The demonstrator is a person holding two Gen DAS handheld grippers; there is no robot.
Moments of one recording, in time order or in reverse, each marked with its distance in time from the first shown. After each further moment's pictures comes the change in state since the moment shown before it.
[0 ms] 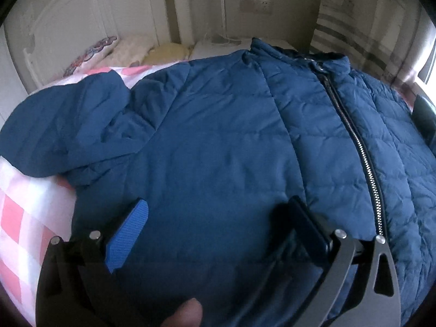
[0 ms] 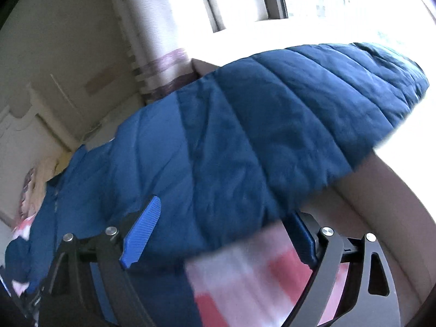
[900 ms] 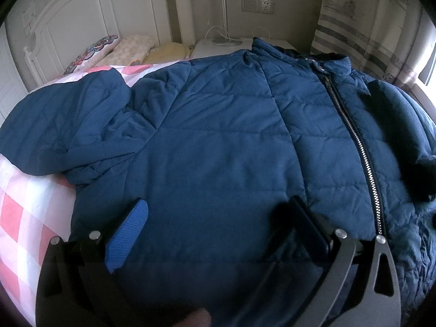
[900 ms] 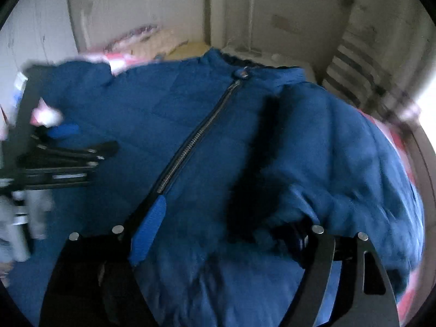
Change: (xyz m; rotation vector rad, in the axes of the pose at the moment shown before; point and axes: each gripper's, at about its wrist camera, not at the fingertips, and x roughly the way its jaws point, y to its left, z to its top) left arm 0.009 -0.001 0.004 -0.002 0.009 -0.004; right arm -0.035 0.175 -0.104 -0.806 0.146 0.397
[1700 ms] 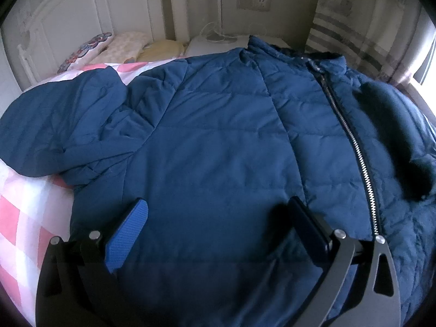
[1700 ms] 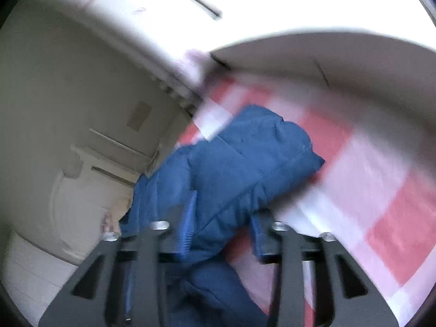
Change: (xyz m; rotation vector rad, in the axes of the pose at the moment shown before) left arm -0.002 0.007 0.000 -0.011 0.002 -0.058; right arm -0.054 -0.201 -0.076 1.029 -0.382 -0.020
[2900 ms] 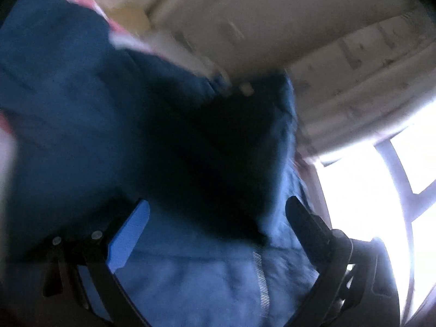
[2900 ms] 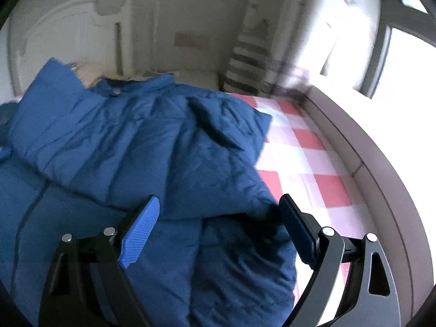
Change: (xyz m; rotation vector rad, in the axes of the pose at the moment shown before) left arm -0.007 0.057 0.009 -0.439 0.008 -0.707; right arm 0.027 0.081 -0.085 -0.875 0.061 -0.294
